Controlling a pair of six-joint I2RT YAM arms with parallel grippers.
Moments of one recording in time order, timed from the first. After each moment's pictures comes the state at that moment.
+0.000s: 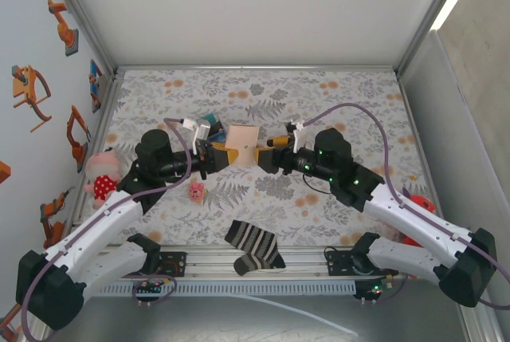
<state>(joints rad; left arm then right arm) -0.56 0.93 0.63 0.14 0.77 -0.47 0.81 1.00 0.80 -0.02 -0.30 0.48</state>
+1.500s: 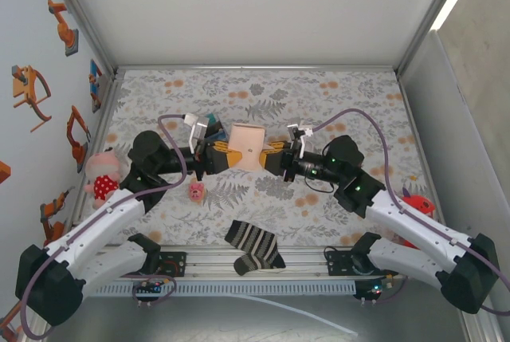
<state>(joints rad) -0.60 0.96 0.63 0.46 0.98 -0.68 0.78 0.96 0.69 0.30 -0.57 0.56</state>
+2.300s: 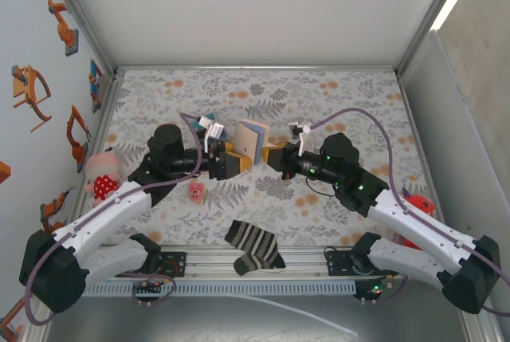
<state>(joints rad) -0.64 1.05 0.68 0.22 0.89 -0.61 0.80 0.94 0.75 0.04 -0.37 0.55</state>
